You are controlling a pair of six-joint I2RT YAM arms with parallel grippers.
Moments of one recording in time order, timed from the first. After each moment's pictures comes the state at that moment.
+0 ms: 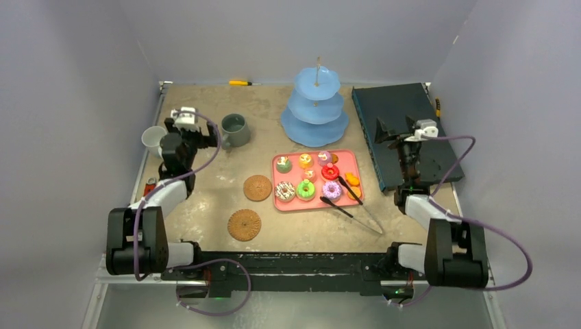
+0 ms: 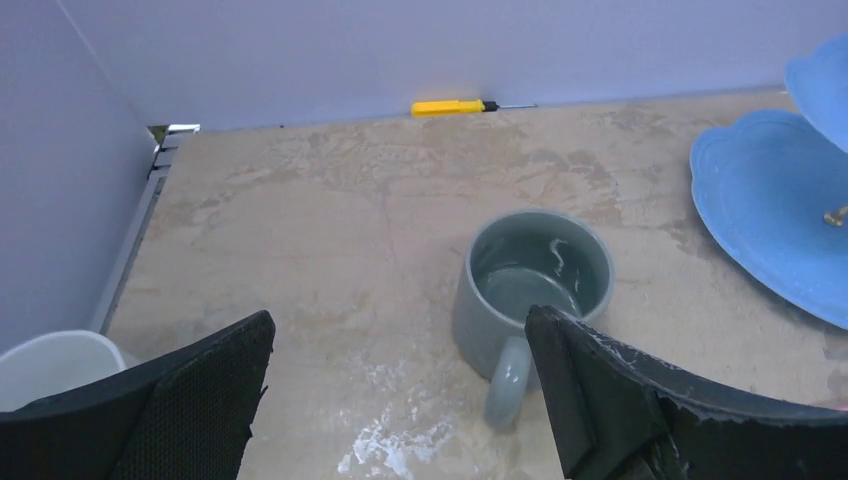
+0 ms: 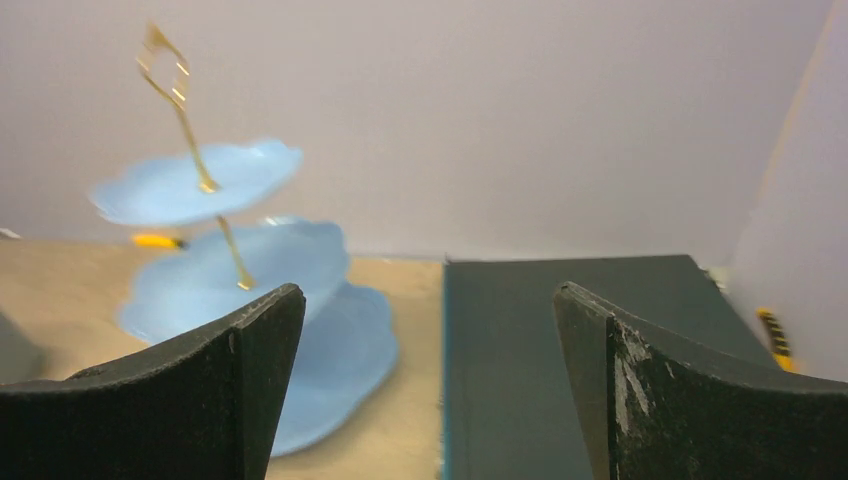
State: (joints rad) left arm 0.05 1.33 0.49 0.77 0.14 0.02; right arm -0.07 1.28 0.40 1.09 -0.18 0.09
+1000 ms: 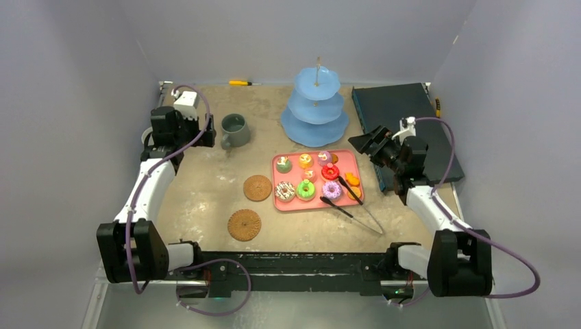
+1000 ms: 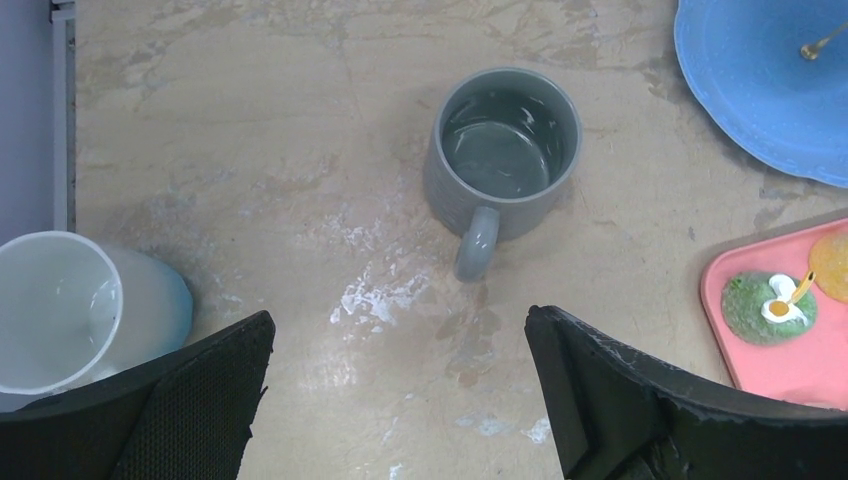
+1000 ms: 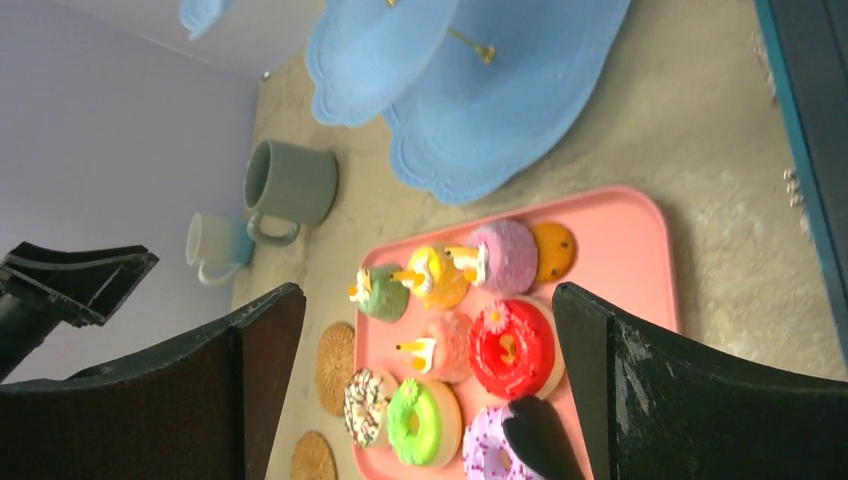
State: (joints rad) left arm 0.08 1.26 0.95 -0.18 0.21 0.09; right arm 0.01 1.14 0.56 0.24 -0.40 0.78
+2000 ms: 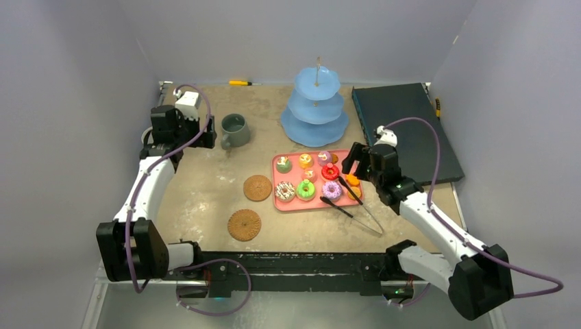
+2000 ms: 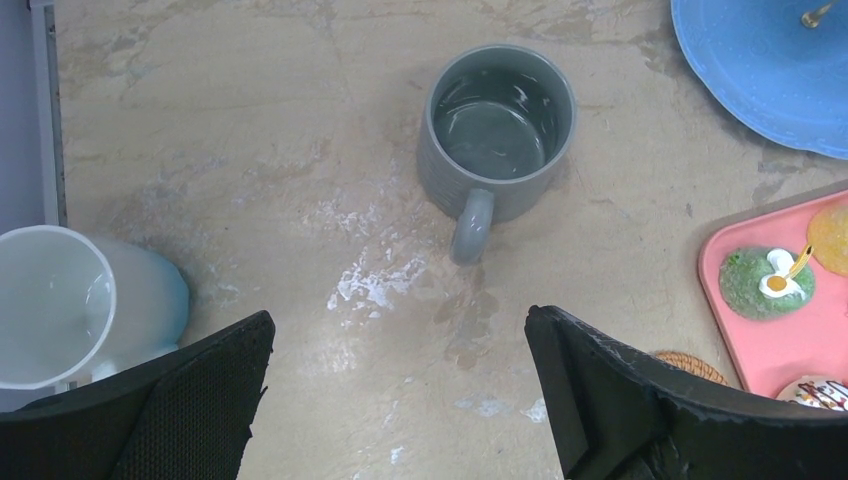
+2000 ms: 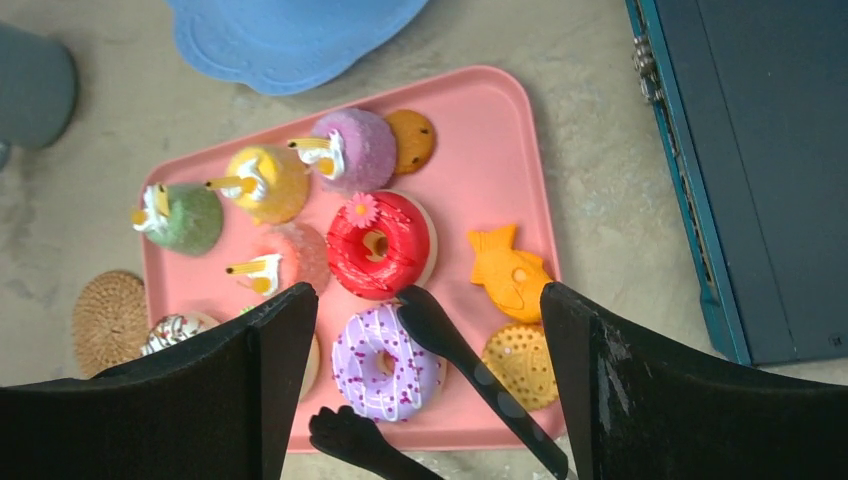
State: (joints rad) left arm 0.08 1.27 0.98 -0.25 0.23 0.12; right arm 0.39 1.02 0.63 -0.26 0.18 0.54
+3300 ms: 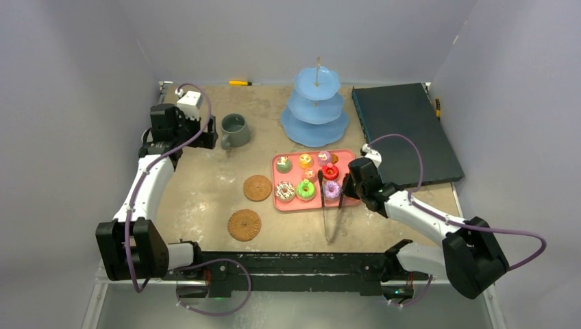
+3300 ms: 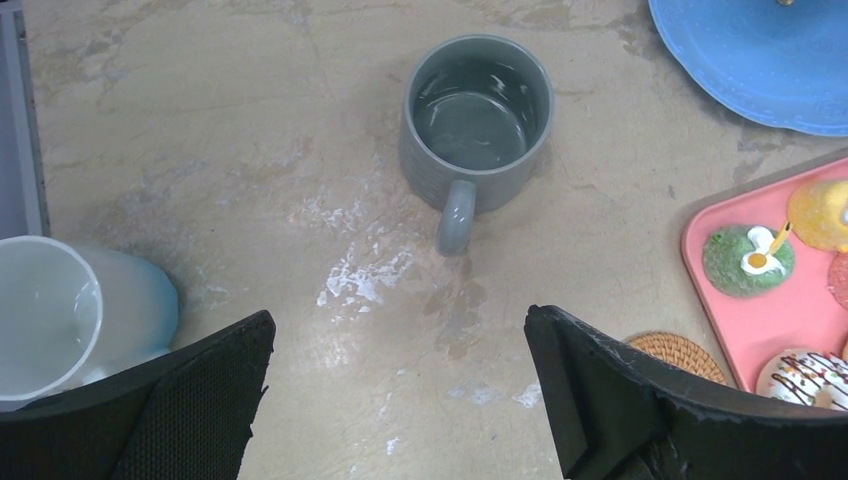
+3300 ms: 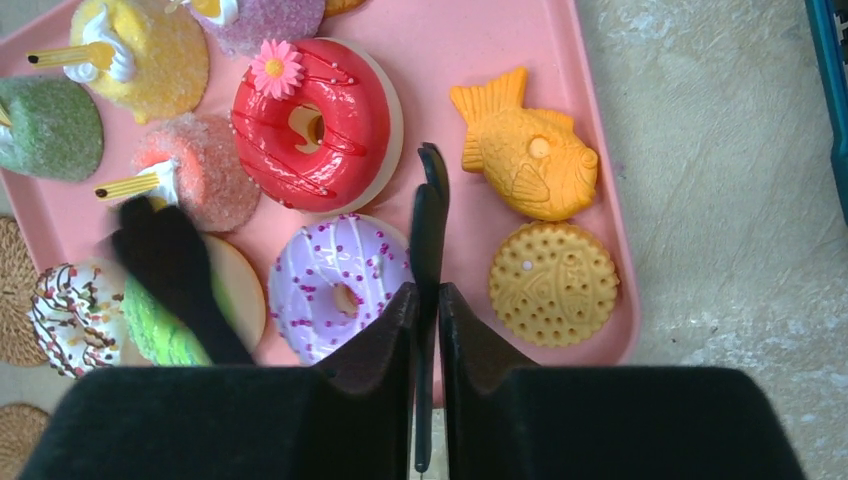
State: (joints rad) left arm 0.08 1.28 1.01 -0.30 0.26 0.14; right arm 0.54 1.18 0.53 -0.27 0.27 0.75
